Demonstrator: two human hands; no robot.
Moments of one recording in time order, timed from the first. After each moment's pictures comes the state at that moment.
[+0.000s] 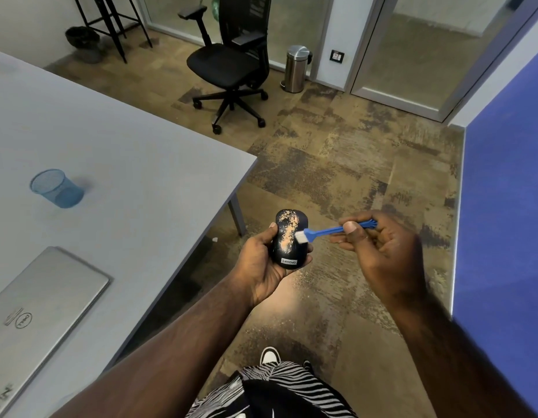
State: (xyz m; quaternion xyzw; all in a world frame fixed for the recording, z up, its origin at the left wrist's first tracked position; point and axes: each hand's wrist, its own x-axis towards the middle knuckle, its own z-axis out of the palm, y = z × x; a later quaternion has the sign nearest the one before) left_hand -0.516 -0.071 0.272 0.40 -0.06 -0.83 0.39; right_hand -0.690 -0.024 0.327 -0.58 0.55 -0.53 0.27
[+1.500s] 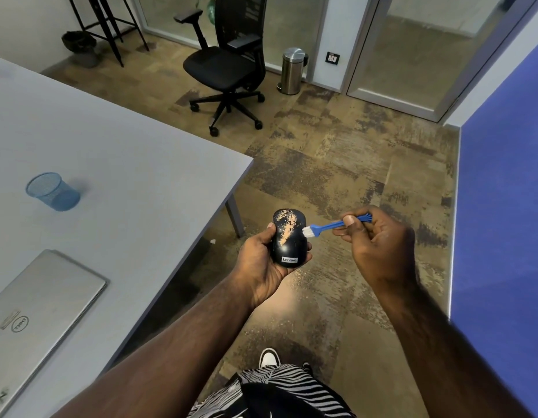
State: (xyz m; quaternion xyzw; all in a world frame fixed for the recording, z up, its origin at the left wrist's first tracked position) left_hand -0.524 -0.065 0.283 0.41 -0.05 -0.83 0.39; right_hand -0.703 -0.038 0.307 -0.59 0.63 -0.49 0.15
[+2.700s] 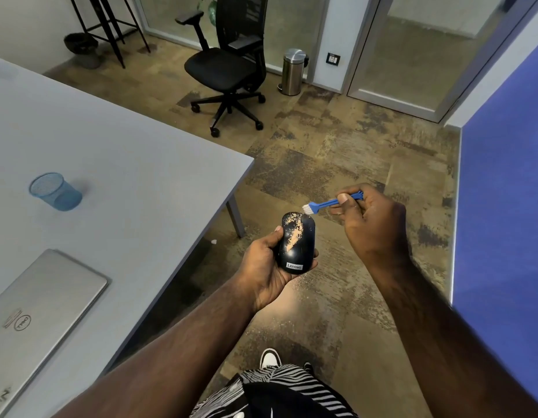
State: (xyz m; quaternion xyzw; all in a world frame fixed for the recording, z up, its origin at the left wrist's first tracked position) left_hand -0.527 -0.058 0.282 0.40 -0.08 -0.84 0.37; right_hand -0.699 -0.065 0.322 -0.60 0.65 -0.45 0.11
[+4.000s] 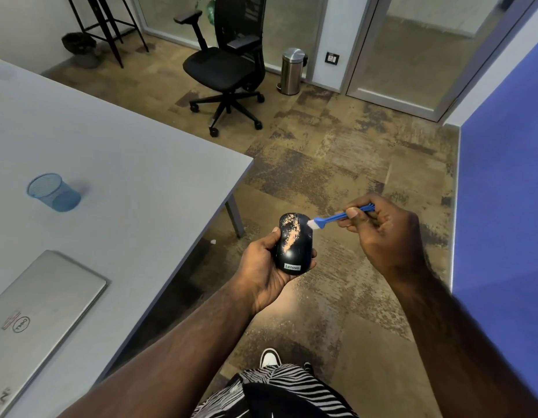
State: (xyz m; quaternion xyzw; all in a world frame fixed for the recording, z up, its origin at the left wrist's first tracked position) left_hand -0.526 -0.057 0.281 0.39 -0.06 -0.84 0.37; right_hand -0.721 -0.048 0.318 -0.64 0.59 -0.46 0.19
